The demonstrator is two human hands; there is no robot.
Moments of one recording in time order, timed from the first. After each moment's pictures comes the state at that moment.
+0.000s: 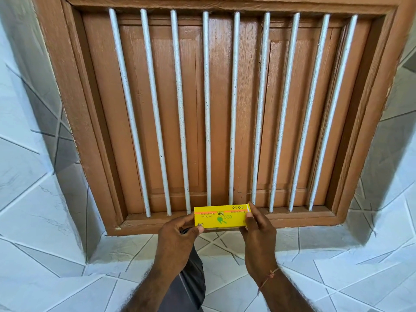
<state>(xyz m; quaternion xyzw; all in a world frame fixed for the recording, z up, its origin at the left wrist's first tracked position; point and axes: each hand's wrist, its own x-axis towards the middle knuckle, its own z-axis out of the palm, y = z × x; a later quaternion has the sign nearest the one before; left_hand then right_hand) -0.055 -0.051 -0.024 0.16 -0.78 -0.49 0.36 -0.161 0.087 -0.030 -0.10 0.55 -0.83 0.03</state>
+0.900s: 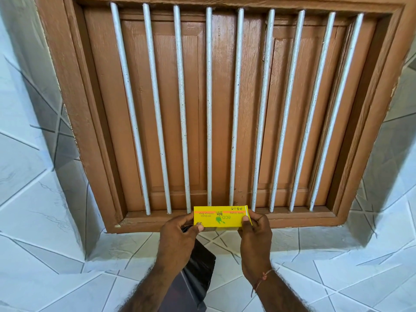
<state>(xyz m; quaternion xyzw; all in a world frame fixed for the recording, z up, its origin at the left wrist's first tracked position) -0.060 -0.051 -0.027 0.20 -0.78 -0.48 0.34 -0.156 0.077 -0.038 -0.09 0.59 -0.80 -0.01</state>
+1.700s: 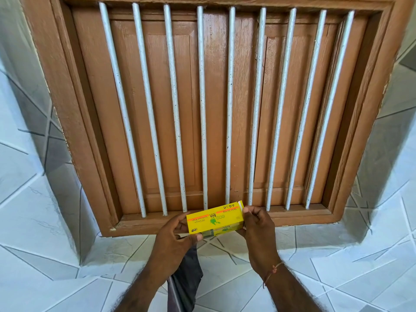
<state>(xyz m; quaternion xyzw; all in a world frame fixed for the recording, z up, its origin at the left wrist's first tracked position) -0.053 -0.060 -0.030 0.17 -0.78 -0.53 0.28 -0.178 0.094 -0.027 -0.12 0.59 -0.80 0.03</state>
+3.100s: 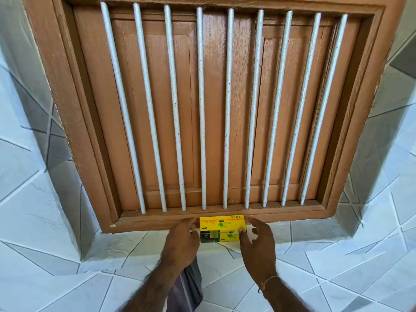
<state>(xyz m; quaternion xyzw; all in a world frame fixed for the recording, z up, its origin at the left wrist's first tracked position) -0.070 -0.039 -0.031 0.24 -0.87 -0.37 0.21 -0.167 0.110 -0.078 -0.15 0.79 -0.58 -0.11</state>
